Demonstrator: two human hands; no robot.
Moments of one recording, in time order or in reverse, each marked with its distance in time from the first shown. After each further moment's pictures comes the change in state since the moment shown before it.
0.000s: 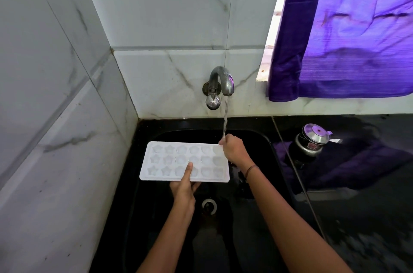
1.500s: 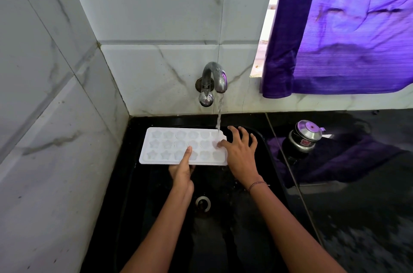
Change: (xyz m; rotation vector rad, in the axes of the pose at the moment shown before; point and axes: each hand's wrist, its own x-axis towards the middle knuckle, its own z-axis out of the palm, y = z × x) left_hand 0.016 0.005 0.037 0.020 0.055 -0.021; right_hand -0.027 0.037 -0.006 -0.698 0.231 -0.339
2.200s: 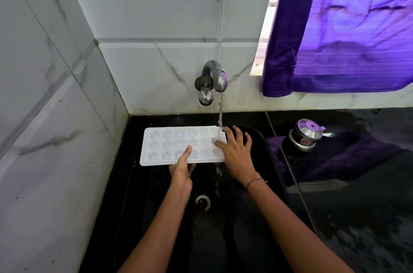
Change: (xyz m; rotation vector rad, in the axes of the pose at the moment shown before) left_hand 0.004 0.006 0.002 0.034 -0.014 -0.097; right_hand 0.007 0.004 0.011 -0.047 -0.043 -0.102
